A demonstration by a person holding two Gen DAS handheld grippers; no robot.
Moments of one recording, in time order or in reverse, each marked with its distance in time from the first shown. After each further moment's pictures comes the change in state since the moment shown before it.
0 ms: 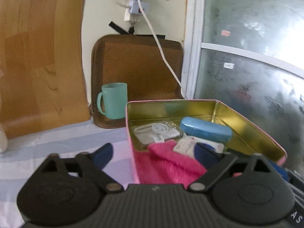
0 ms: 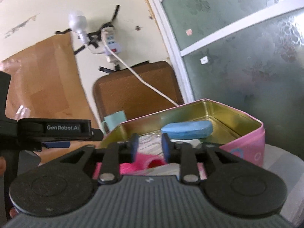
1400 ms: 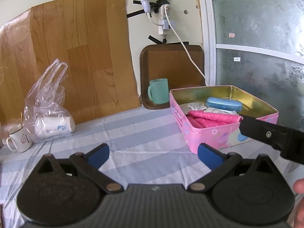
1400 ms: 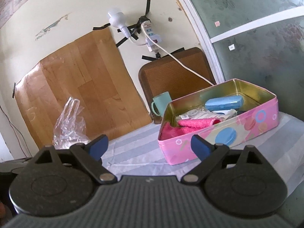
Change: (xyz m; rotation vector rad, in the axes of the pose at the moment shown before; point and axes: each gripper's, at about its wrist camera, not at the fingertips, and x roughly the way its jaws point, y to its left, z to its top) left arm -0.194 0.032 -0.060 0.089 0.004 0.186; right arm -0.082 0.069 0.012 0.080 0.145 0.156
